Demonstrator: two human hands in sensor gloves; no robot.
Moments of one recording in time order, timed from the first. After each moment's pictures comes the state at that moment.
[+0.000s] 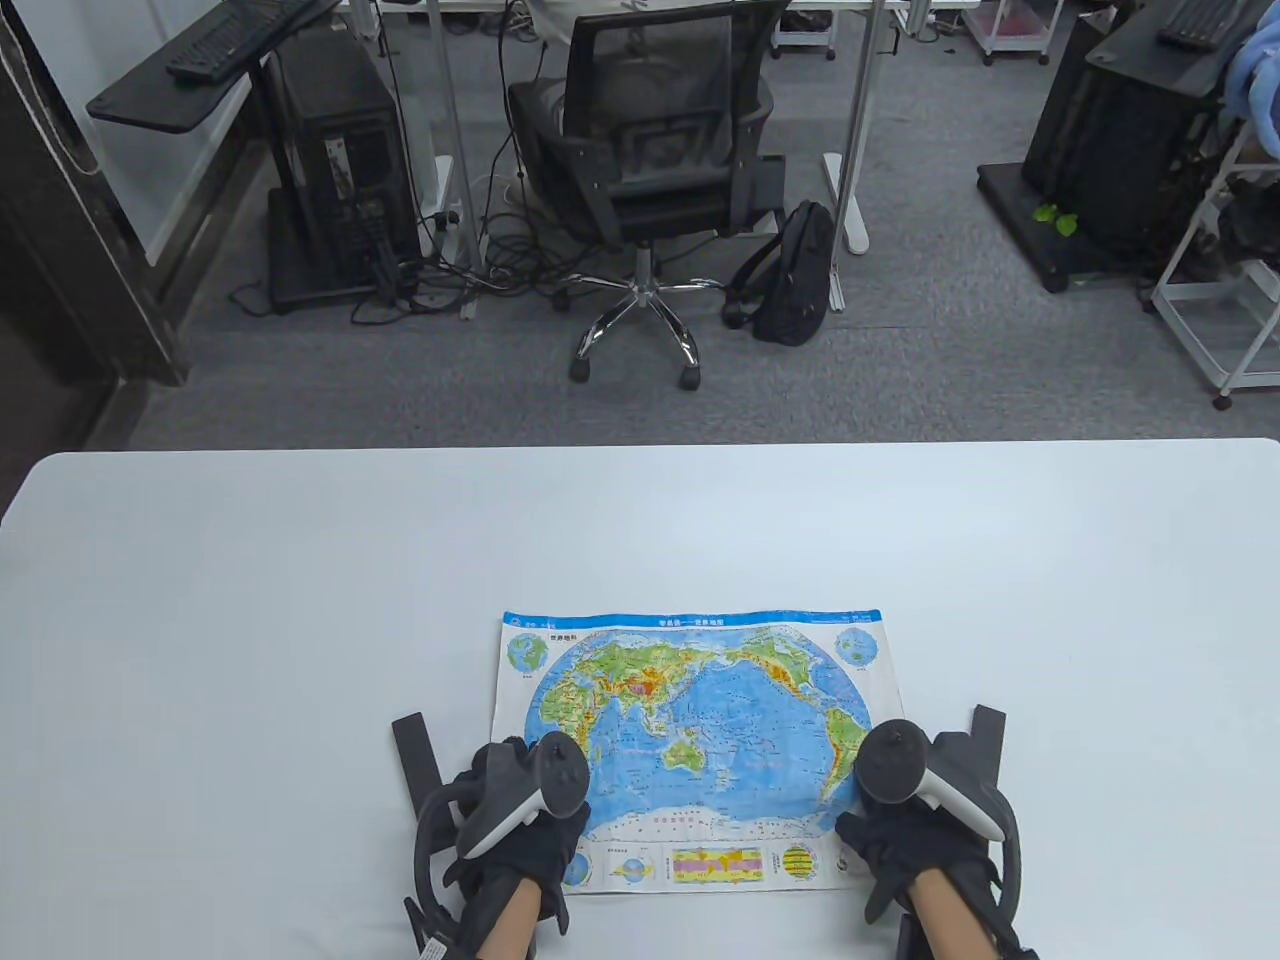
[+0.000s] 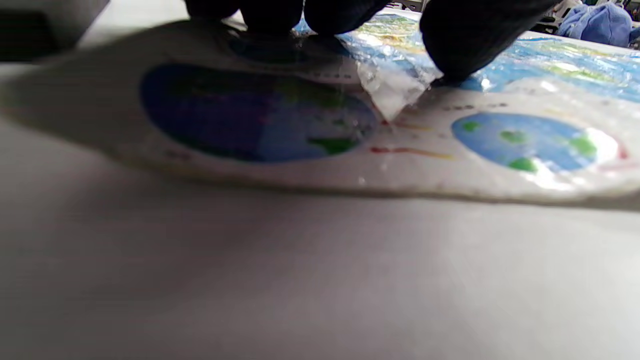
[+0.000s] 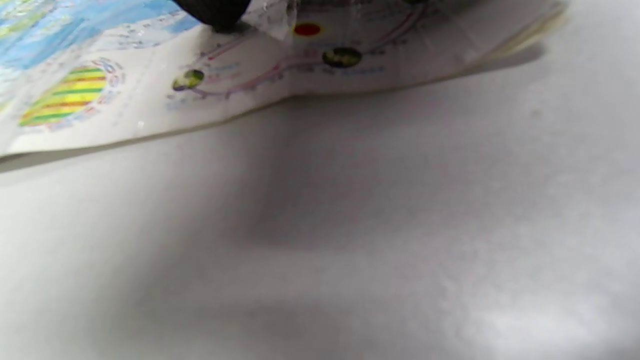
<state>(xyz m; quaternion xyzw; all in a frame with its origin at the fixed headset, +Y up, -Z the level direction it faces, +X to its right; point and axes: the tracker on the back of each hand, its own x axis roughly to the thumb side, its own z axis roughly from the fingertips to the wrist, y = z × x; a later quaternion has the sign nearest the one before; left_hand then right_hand) -0.125 -0.776 -0.316 -0.20 -0.02 0.04 0.98 0.226 -0.765 -0.316 0.00 0.27 0.95 0.13</state>
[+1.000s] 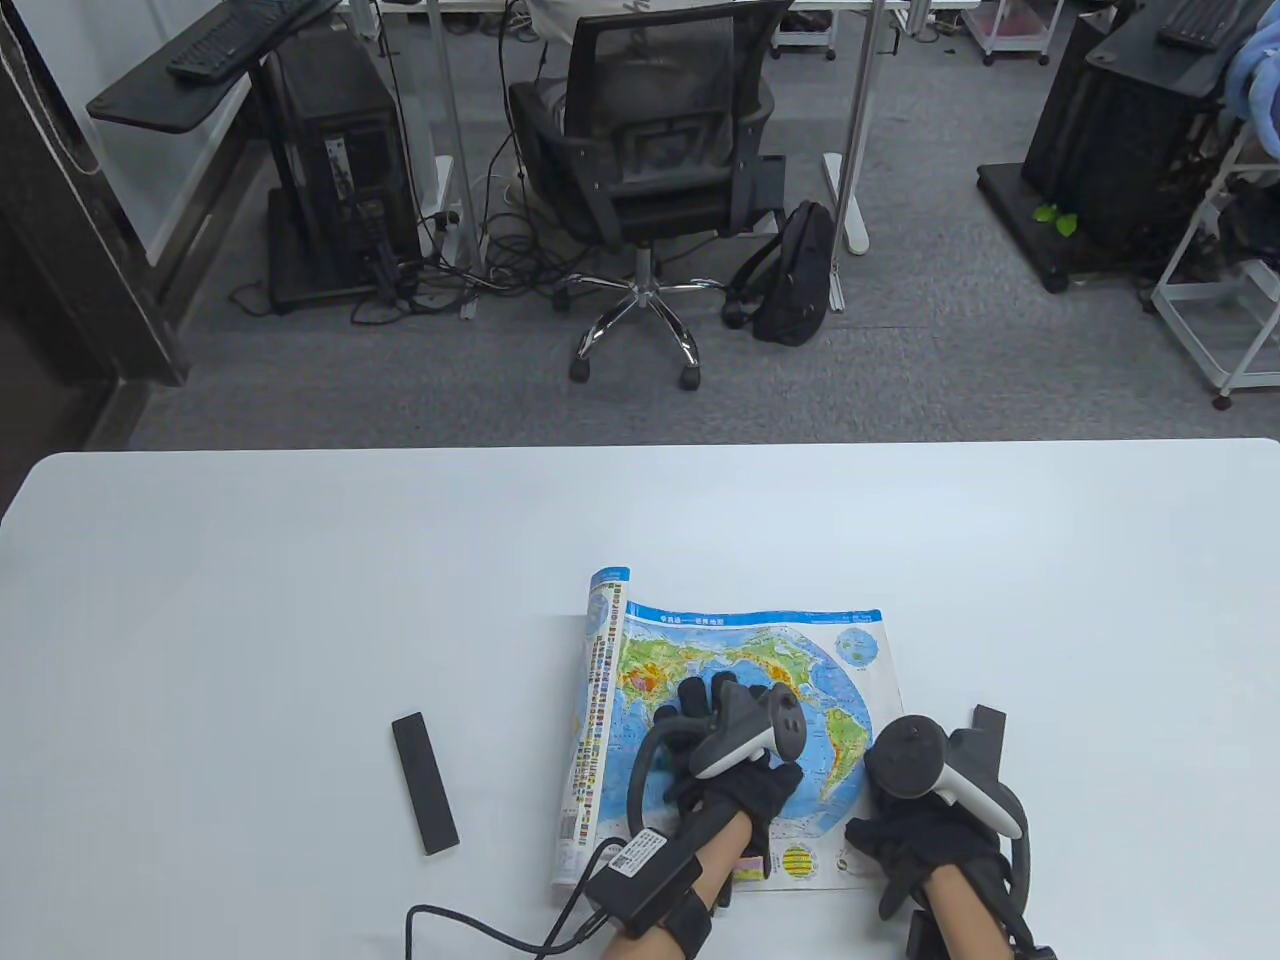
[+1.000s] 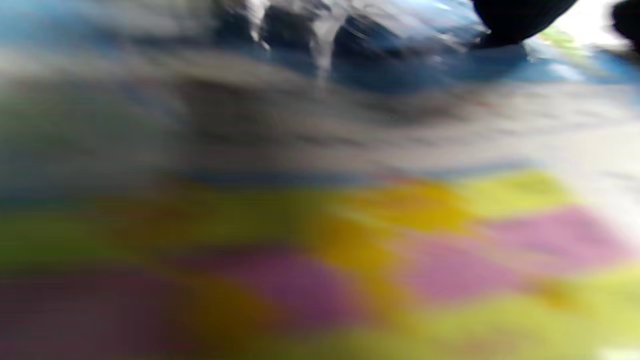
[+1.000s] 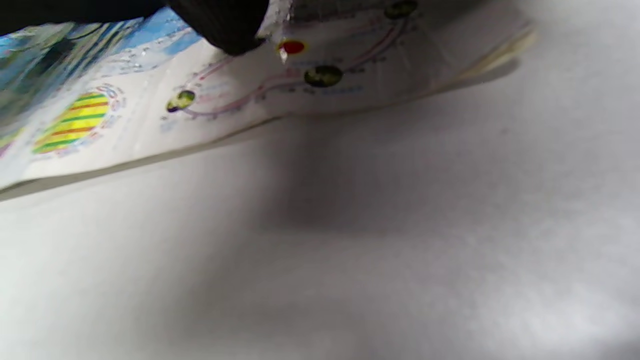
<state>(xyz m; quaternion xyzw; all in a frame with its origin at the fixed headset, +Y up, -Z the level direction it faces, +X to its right) 0.065 -0.787 -0.371 -0.29 -0.13 0.06 0.94 0.236 -0.764 -0.319 0.01 0.28 0.95 0.16</state>
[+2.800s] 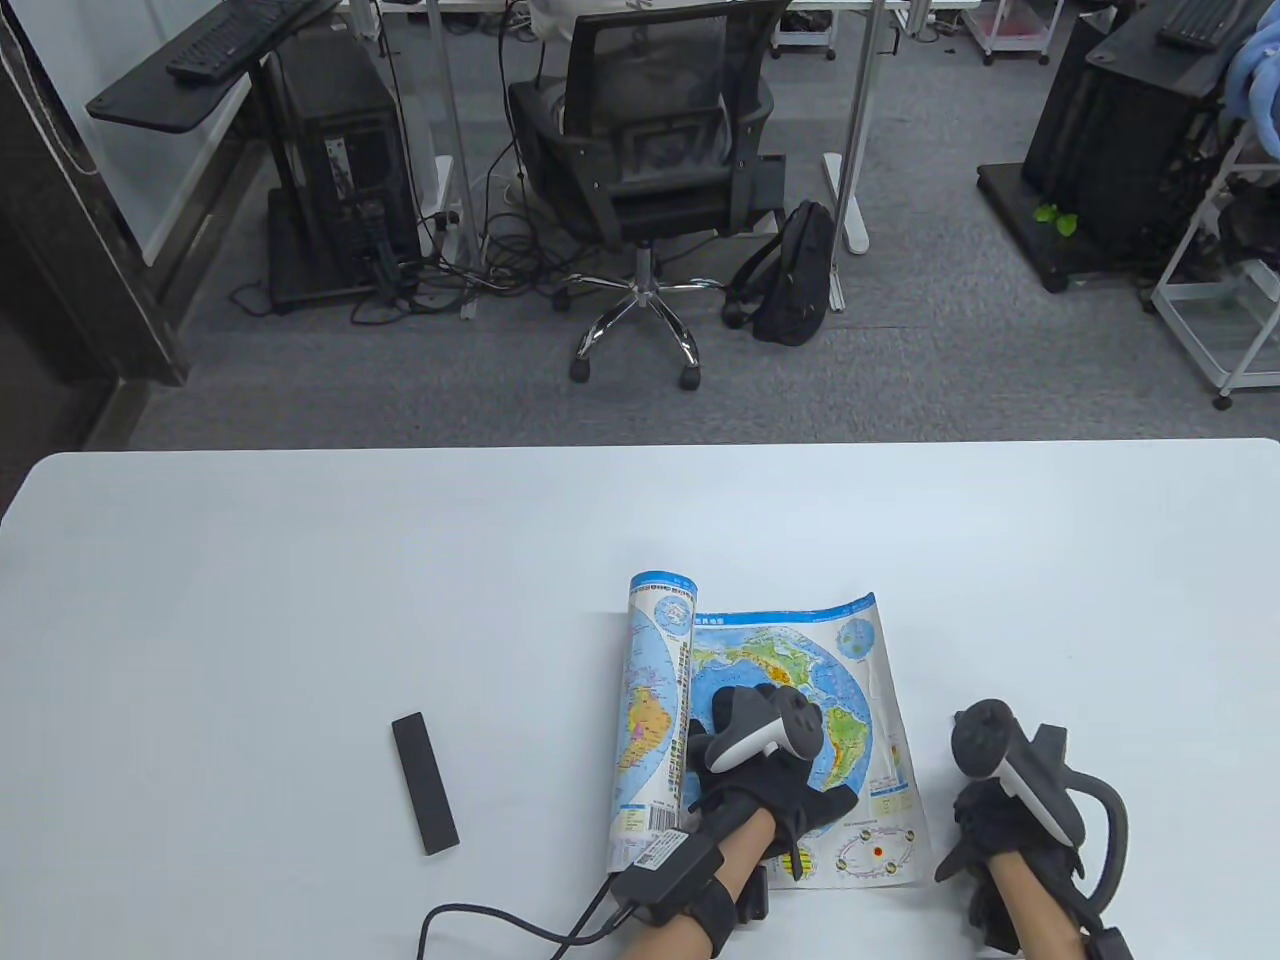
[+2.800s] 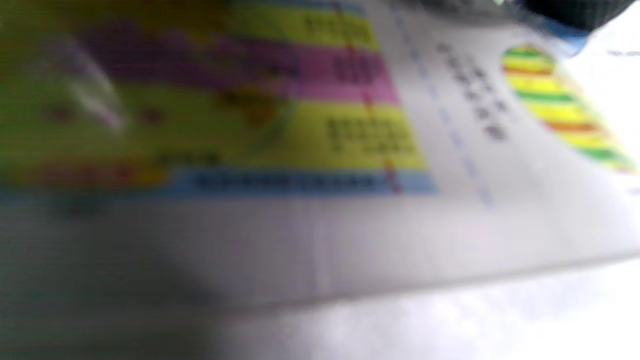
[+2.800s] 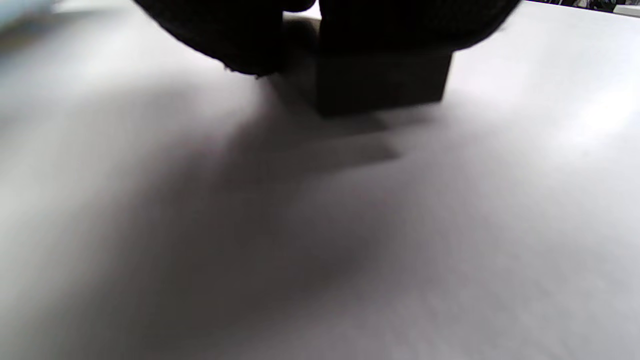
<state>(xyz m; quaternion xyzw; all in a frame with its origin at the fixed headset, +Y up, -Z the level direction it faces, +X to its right) 0.079 -0.808 -0.373 -0.38 -0.12 0.10 0.91 0.304 -0.735 -0.323 -0.18 0.10 0.98 0.05</state>
